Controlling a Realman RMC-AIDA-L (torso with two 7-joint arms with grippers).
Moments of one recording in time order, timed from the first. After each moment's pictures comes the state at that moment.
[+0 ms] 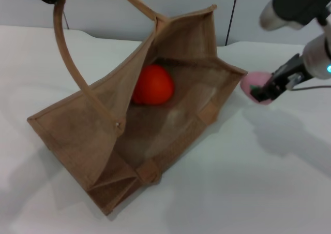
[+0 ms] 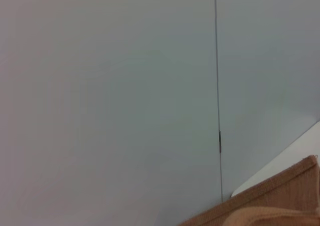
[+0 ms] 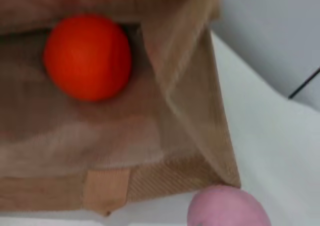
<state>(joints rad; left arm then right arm) -0.53 -2.03 0.77 1.60 -0.97 -1.48 1.00 0.75 2.02 -1.52 -1.28 0.48 1.34 -0.49</state>
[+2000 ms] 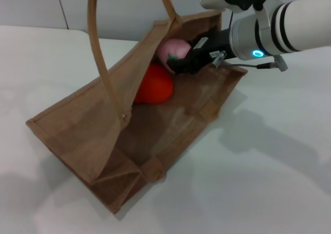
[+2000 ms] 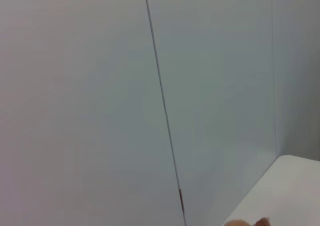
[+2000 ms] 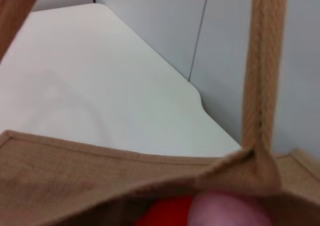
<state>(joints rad) -0.61 -2.03 0.83 1.60 -1.05 -1.46 1.02 0.88 2.02 -1.67 -0.98 0.94 0.85 -0.73</state>
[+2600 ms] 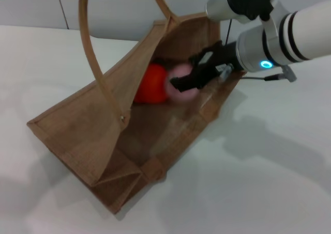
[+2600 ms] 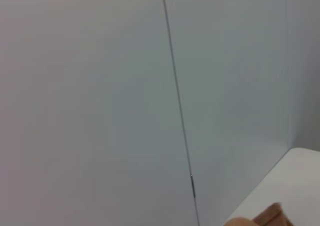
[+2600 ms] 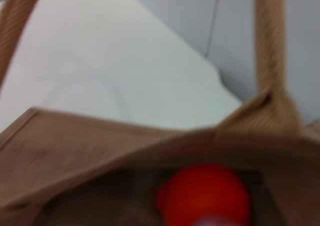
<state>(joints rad) -0.58 -2.03 0.82 1.60 -1.03 -1.46 1.03 0.84 2.02 -1.65 -1.04 0.93 0.97 -0.73</state>
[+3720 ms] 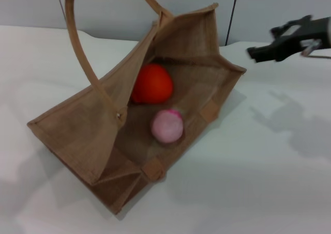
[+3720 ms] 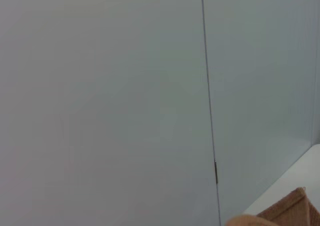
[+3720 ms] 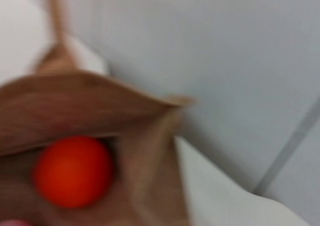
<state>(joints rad) -0.57 -2.03 0.77 1.55 -1.02 -1.44 1.06 0.61 2.02 -1.36 -1.40 0.67 1.17 -0.67</state>
